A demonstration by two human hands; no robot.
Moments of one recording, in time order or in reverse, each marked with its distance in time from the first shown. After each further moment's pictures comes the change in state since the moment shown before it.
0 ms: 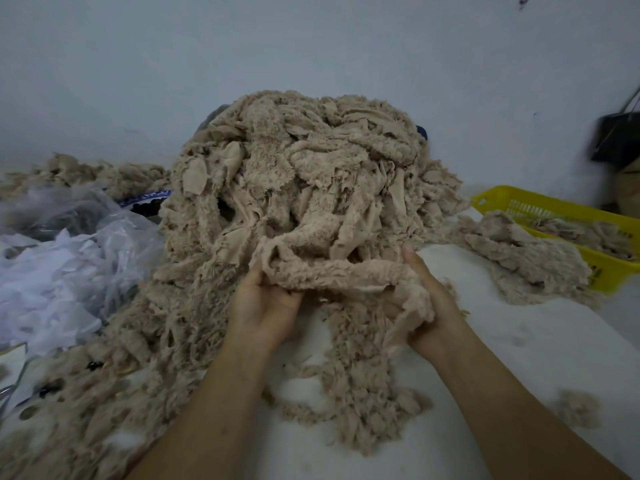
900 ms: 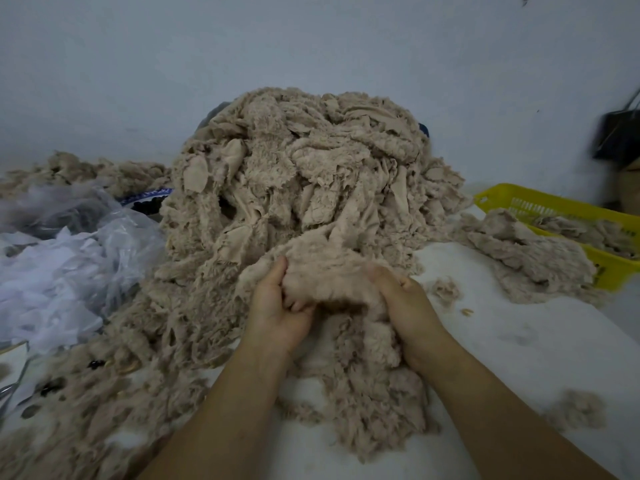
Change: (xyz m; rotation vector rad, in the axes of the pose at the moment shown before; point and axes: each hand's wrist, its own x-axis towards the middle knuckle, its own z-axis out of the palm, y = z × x) left_hand -0.003 -0.014 0.009 0.029 0.132 -0.094; right_hand 0.004 0.024 0.008 -0.603 0.097 -0.162
